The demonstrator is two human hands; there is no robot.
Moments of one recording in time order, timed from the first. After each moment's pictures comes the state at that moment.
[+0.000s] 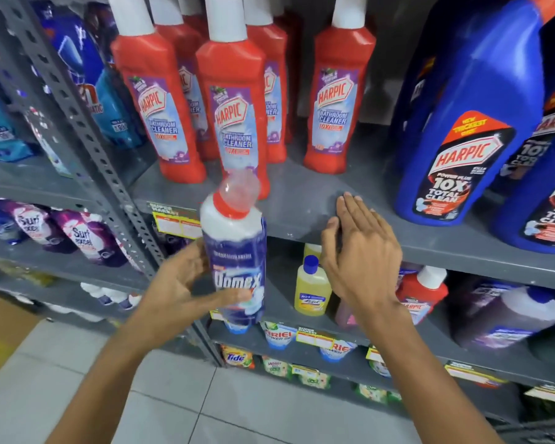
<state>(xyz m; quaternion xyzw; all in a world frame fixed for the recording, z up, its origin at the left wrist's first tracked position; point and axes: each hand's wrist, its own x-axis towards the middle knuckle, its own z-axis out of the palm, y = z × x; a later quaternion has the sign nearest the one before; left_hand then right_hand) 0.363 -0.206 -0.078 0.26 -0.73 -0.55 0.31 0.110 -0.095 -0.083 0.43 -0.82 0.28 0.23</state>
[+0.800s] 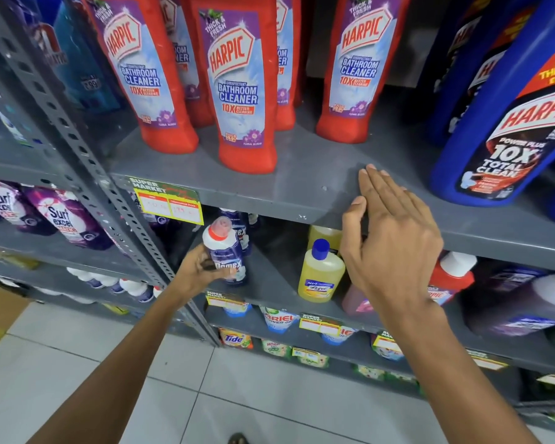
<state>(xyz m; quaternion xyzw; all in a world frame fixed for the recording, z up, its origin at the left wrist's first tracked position) 0.327 -0.329 -0.274 0.44 -0.68 -0.56 0.20 0.105 -0.102 -0.099 0.42 -0.81 0.28 0.31</state>
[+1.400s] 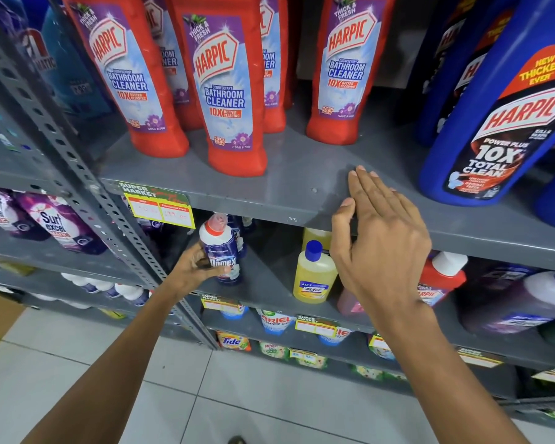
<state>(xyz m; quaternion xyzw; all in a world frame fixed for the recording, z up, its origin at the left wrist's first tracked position) 0.324 -0.345 -0.277 0.41 -0.69 -0.57 0.17 0.105 -0.102 -0.099 0.42 -0.81 0.28 0.30</state>
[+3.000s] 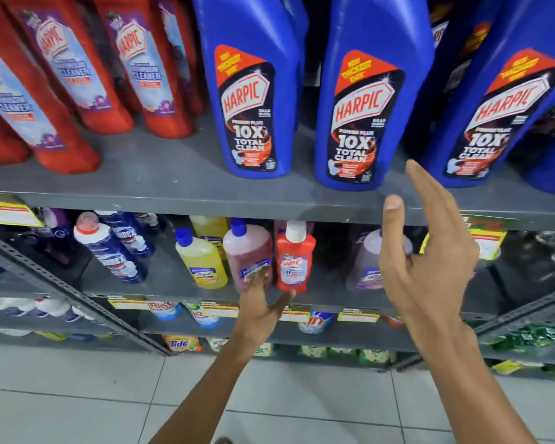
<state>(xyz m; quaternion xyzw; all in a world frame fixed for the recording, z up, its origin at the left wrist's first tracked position) 0.100 -0.009 -0.262 0.35 -0.76 -0.50 0.23 -0.043 0.150 -0.076 0.34 -0.76 0.49 0.27</state>
